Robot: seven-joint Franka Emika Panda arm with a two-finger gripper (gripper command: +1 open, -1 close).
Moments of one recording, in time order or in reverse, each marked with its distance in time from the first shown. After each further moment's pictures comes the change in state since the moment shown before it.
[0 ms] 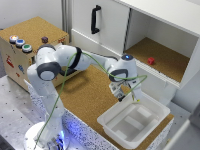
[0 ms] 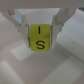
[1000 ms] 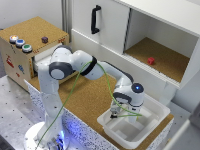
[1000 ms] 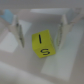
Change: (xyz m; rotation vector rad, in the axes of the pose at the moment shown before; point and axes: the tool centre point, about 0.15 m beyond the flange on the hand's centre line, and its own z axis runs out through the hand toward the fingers) arm -0.014 0.008 0.053 0.253 -0.087 0.357
